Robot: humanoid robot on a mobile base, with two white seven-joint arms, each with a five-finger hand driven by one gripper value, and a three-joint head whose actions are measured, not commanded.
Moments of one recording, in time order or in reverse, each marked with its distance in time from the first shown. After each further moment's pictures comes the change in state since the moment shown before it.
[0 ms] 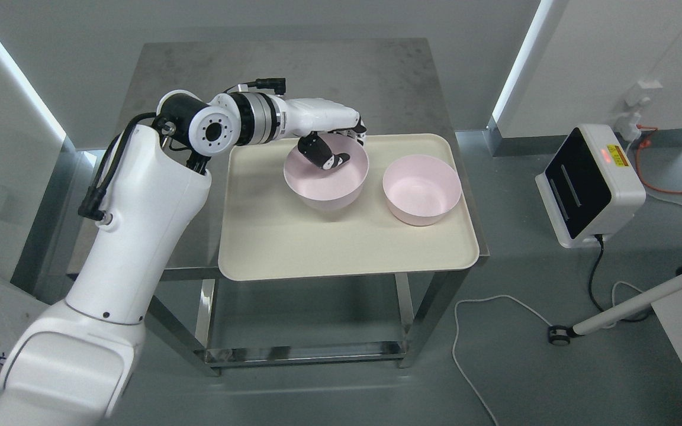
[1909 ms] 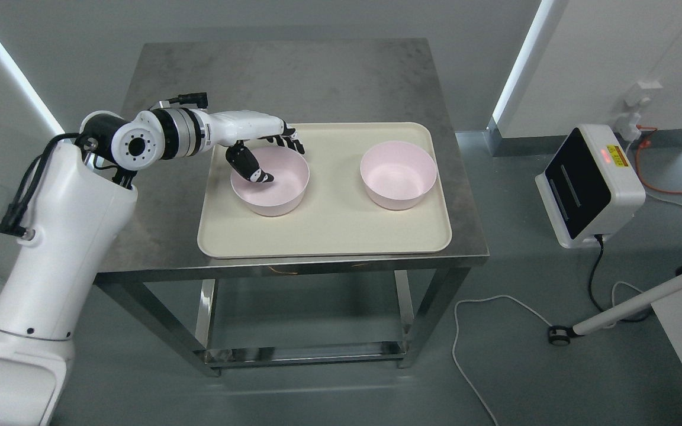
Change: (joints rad) left arm 0.093 0.223 0.021 0.017 0.066 -0.048 0.059; right arm 0.000 0.000 0.000 0.000 0.001 0.003 0.000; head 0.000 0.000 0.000
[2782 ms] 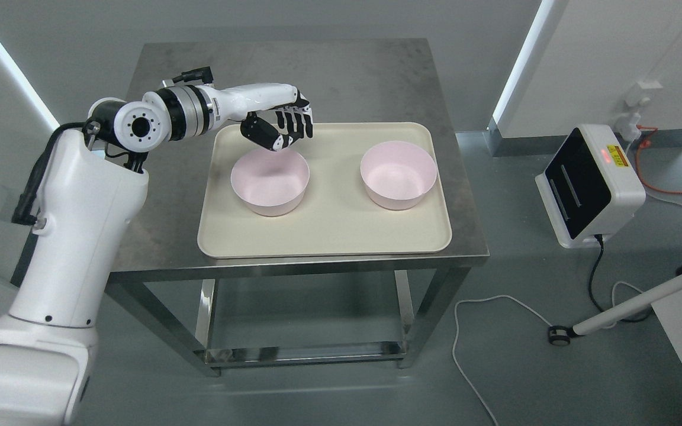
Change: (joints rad) left arm -0.023 -0.066 0.099 0.033 0.069 0.014 0.034; right arm 0.000 0.000 0.000 0.000 0.010 -0.001 0.000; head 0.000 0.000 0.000
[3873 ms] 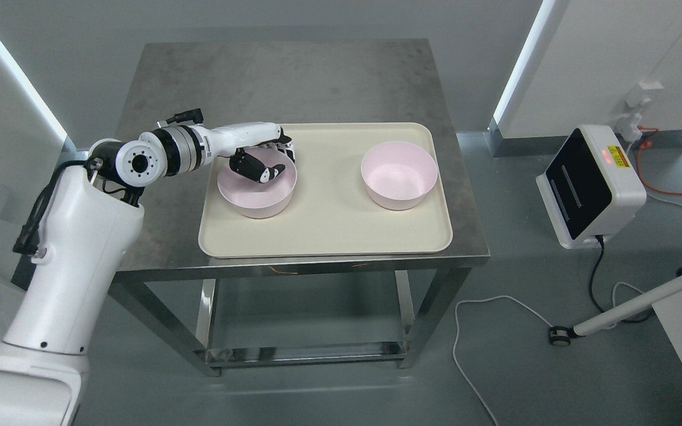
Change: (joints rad) left arm 0.086 0.007 -0.006 0.013 -0.001 0.034 0.035; right arm 0.000 0.000 0.000 0.000 -0.011 -0.002 0.000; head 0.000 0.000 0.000
